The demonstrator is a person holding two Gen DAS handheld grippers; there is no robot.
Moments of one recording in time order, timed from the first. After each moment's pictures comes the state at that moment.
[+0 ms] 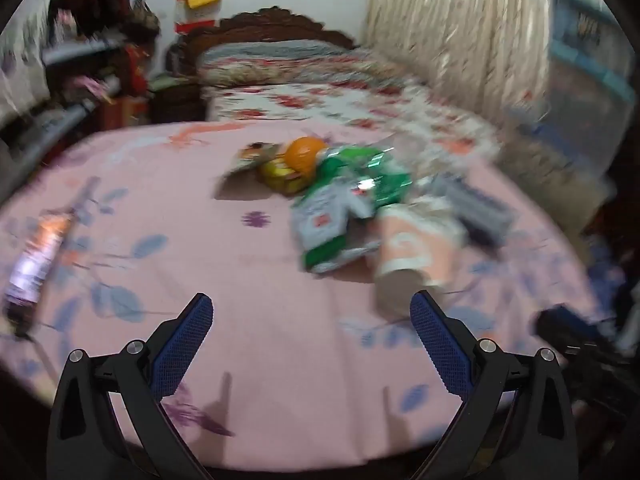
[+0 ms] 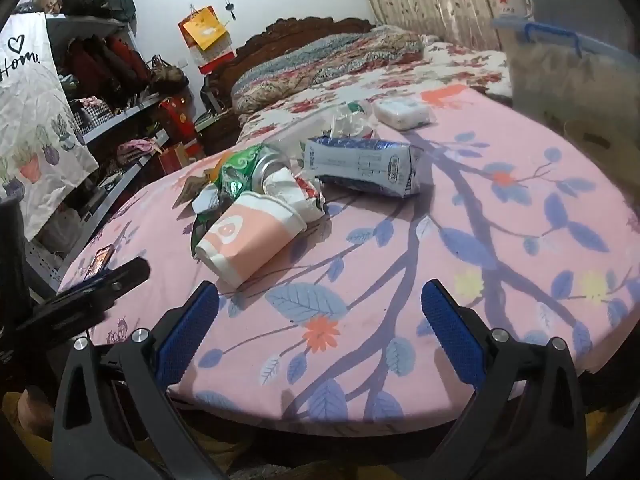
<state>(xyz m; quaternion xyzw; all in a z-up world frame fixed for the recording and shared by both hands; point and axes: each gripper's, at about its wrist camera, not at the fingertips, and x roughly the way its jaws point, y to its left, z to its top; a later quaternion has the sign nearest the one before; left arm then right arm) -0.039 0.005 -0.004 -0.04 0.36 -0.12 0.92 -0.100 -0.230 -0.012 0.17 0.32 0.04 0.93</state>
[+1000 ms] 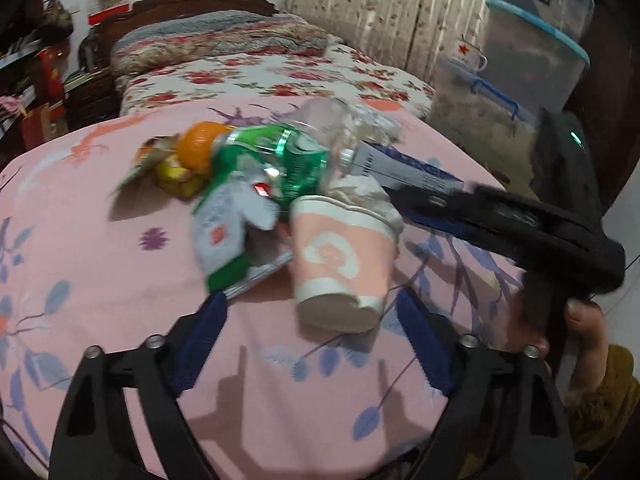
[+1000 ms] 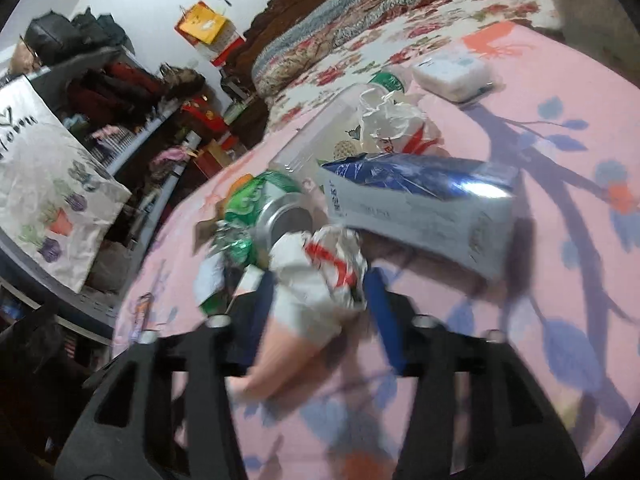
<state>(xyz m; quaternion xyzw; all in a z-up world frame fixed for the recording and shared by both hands) 0.021 -0.045 -0.016 0.02 0.42 -0.24 0.88 0.040 -0.244 -0.034 0.28 0.39 0.13 0.87</state>
